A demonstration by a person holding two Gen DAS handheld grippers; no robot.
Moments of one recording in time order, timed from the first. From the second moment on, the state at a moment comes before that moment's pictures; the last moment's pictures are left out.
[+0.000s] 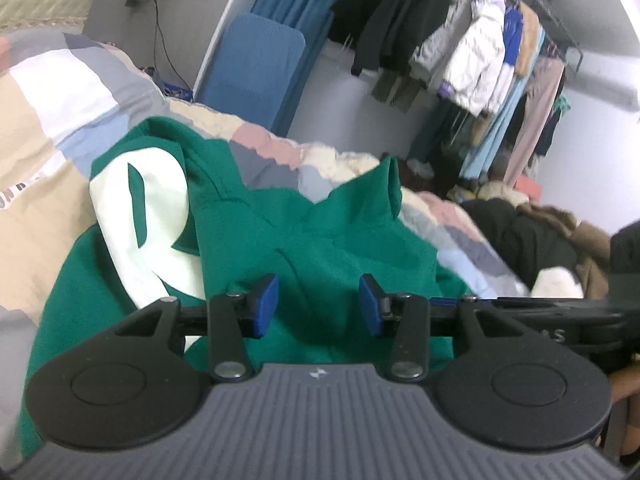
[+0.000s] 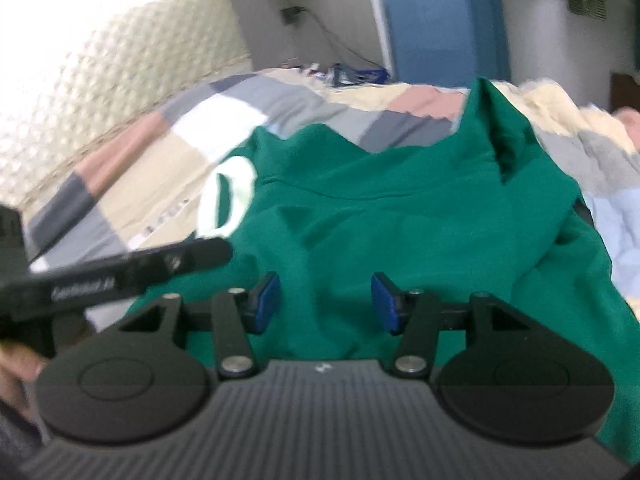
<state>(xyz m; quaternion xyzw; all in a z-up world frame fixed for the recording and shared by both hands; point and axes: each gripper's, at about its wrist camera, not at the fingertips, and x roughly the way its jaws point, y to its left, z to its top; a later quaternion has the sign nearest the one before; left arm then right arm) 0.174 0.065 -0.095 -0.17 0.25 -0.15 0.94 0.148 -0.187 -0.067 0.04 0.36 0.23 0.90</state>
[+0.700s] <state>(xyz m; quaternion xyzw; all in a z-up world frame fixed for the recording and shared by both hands) 0.208 0.046 -0.135 -0.11 0.34 -0.10 0.93 0.194 -0.184 -0.124 0.07 0.44 0.20 0.88</state>
